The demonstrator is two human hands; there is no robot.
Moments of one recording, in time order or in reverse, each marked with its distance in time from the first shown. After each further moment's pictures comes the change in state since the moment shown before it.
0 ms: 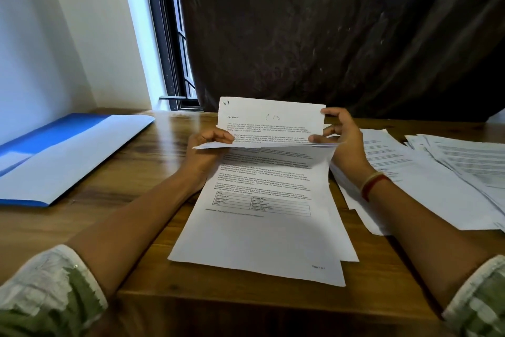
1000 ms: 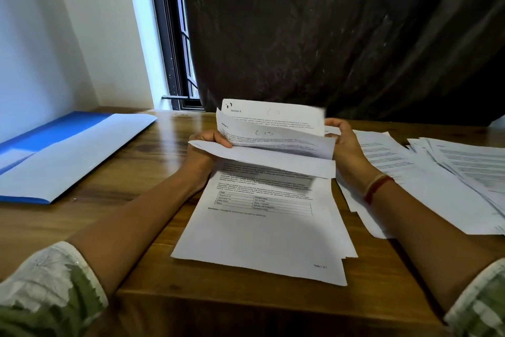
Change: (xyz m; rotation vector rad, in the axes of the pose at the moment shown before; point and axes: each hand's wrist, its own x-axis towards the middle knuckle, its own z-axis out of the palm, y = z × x) left_hand -0.001 0.007 0.001 0.004 0.082 -0.076; right_hand -0.007 -0.012 0.003 0.131 -0.075 0.247
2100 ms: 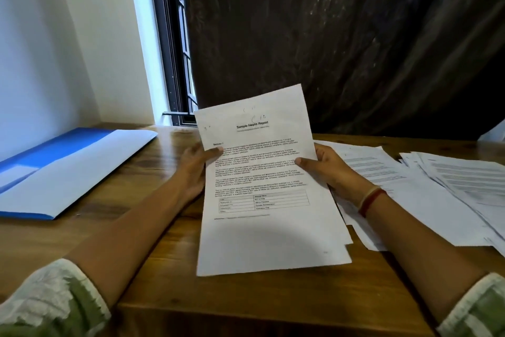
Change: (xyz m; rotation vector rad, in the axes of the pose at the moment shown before) left_hand 0.010 0.010 -0.018 -0.284 0.057 -0.337; right_hand 0.003 -0.003 0.003 -0.153 -0.300 0.092
